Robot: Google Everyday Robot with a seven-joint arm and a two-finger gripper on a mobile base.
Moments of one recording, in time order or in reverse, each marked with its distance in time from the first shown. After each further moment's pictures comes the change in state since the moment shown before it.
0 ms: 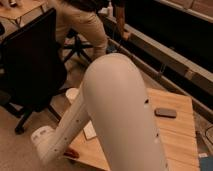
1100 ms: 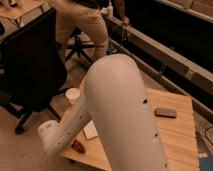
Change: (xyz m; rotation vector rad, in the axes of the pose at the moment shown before) arm 0.025 -0.048 0.017 0.057 0.086 0.142
